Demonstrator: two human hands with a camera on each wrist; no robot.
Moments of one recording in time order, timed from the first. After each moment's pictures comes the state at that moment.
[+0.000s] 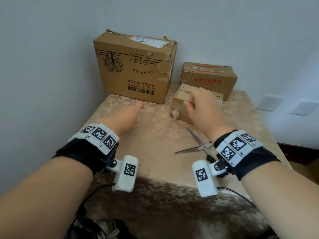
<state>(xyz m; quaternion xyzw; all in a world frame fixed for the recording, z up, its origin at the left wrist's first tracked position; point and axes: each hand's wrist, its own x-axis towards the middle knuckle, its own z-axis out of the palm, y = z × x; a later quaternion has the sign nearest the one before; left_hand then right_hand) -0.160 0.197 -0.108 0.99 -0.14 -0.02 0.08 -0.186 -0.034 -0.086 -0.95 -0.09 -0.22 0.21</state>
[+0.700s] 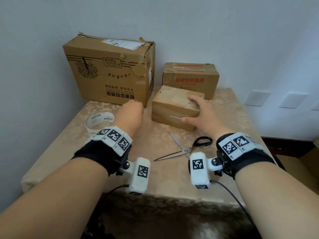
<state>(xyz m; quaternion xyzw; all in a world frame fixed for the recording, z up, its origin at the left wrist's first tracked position) -0.129 0.112 -0.114 0.99 -0.09 0.07 0.10 -0.155 -0.117 -0.128 -0.91 0.00 -0.09 0.41</state>
